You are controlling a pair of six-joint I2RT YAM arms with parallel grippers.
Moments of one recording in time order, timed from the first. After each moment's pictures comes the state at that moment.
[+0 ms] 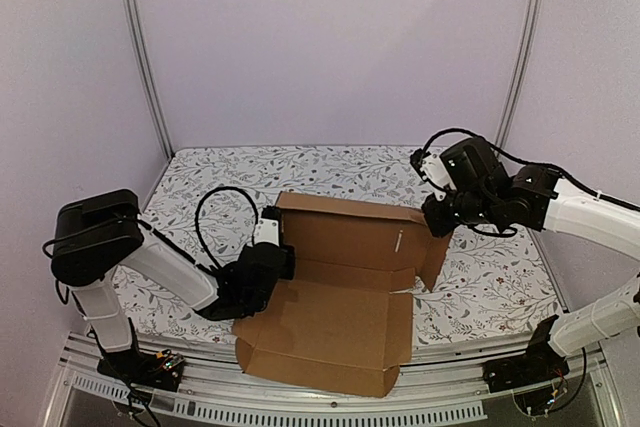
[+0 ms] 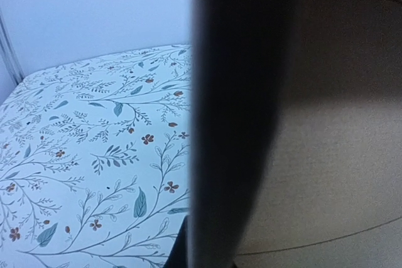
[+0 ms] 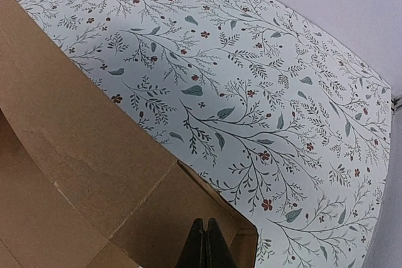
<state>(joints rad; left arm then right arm) -1.09 1.82 0.60 0.81 -0.93 -0.29 0.81 1.26 1.07 -0.60 0.31 0.11</state>
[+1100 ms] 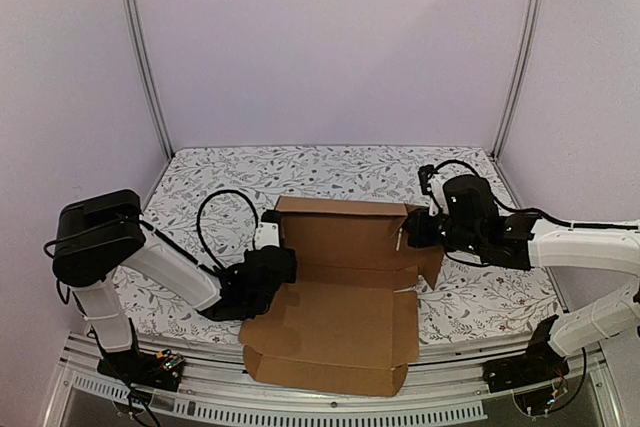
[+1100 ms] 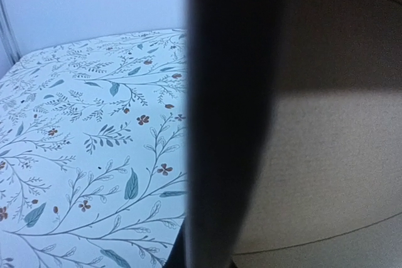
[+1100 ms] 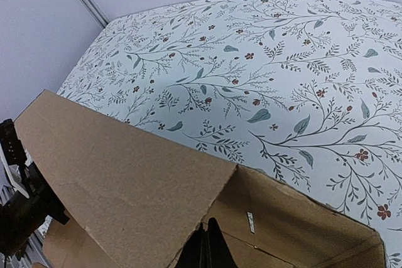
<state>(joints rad) -1.11 1.83 0.63 0.72 -0.95 -0.41 0.81 1.26 0.72 0.01 0.17 0.52</state>
